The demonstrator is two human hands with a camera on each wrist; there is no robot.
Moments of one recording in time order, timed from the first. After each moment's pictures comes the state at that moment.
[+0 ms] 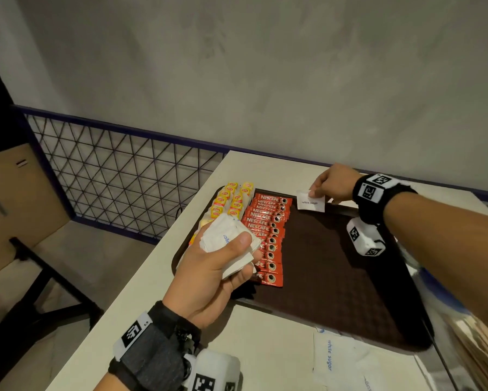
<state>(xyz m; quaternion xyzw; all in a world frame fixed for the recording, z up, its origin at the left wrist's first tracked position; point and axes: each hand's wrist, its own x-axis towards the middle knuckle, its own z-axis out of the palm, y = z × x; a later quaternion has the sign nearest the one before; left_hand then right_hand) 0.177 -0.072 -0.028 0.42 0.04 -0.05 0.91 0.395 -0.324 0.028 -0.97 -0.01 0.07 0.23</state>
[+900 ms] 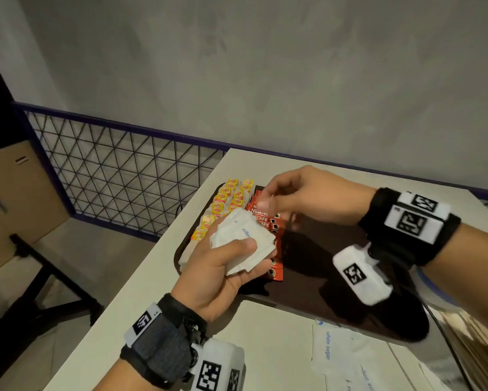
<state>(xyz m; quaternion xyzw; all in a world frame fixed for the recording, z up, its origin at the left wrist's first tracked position) 0.177 -0.072 -0.035 0.40 -0.01 -0.09 0.91 0.258 -0.251 0.078 -0.88 -0.21 0.16 0.39</state>
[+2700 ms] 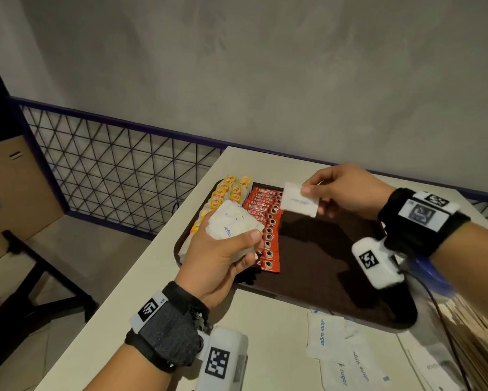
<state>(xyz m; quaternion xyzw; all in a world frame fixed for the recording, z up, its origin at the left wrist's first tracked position) 0.178 -0.077 -0.040 0.45 0.00 -0.02 0.89 0.274 -0.306 0.065 -0.91 -0.06 0.07 0.40</state>
